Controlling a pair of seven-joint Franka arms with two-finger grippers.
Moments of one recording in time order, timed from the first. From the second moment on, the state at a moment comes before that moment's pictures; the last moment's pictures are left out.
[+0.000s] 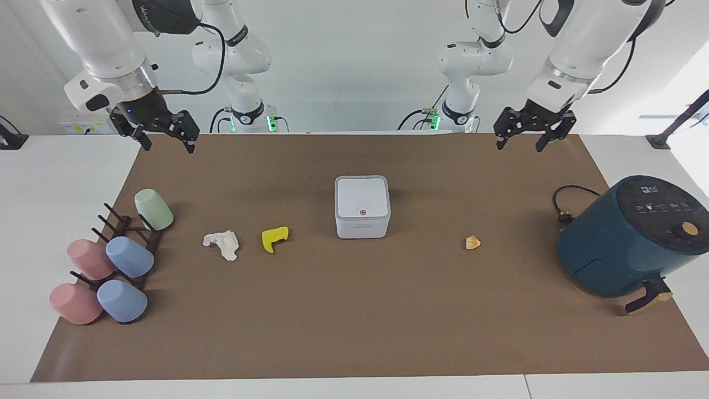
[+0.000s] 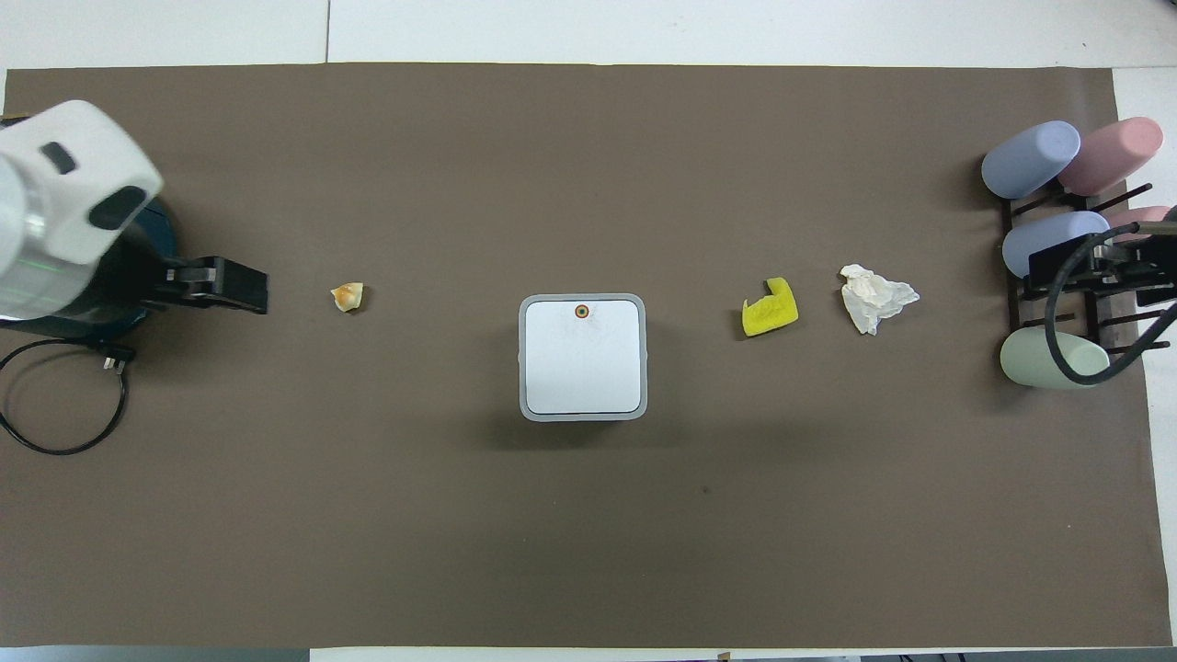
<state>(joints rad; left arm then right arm) -0.16 -0.03 -0.13 -1.64 -0.05 1.62 -0.17 -0.01 -0.03 0.00 -1.60 -0.02 1.53 0.08</state>
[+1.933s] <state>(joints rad) -0.56 0.35 -0.13 -1.64 -0.05 2.08 -0.53 -0.01 0.11 0.00 -2.22 -0.02 2.54 0.38</state>
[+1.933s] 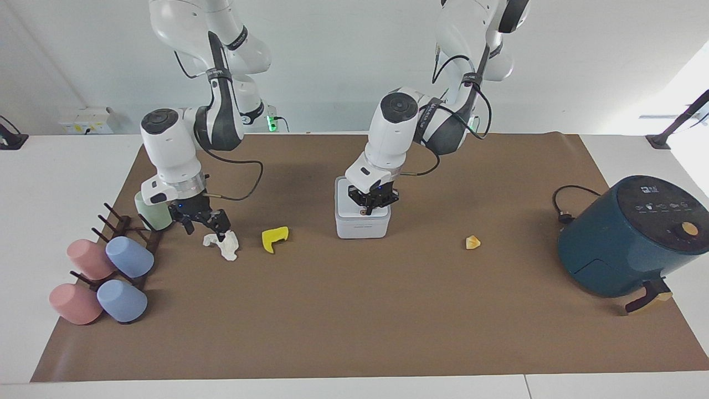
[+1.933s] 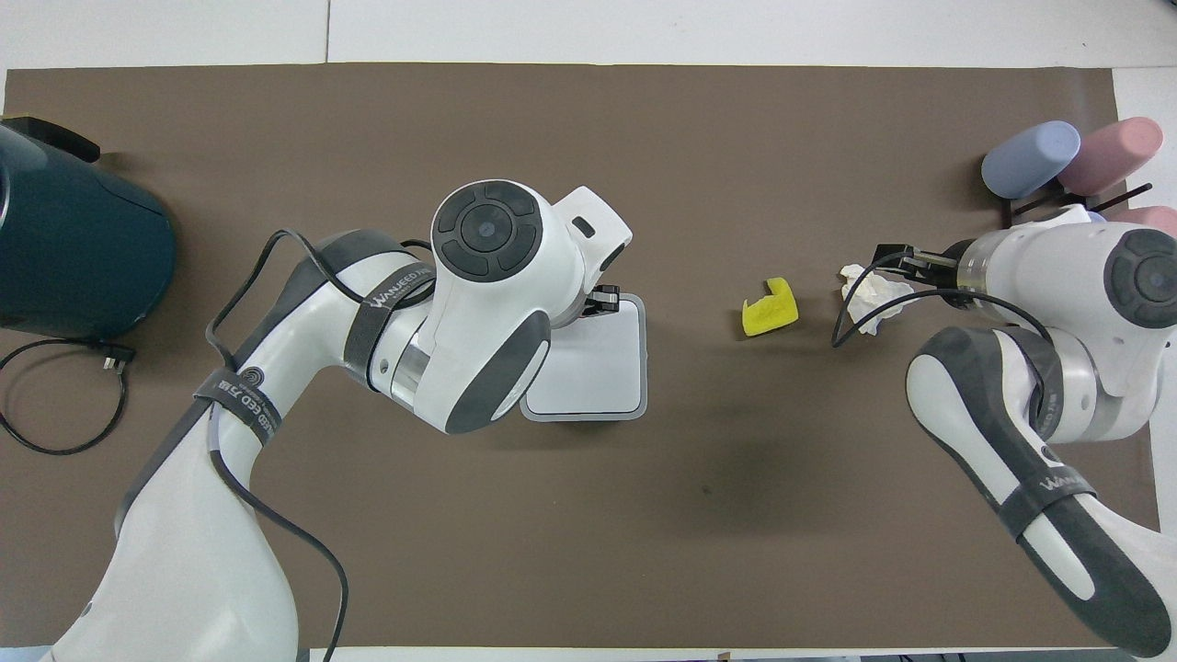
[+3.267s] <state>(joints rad) -0.57 0.27 -0.12 -1.69 -0.03 2.05 -0.53 0.02 0.20 0.00 -2.27 -0.02 2.70 0.26</state>
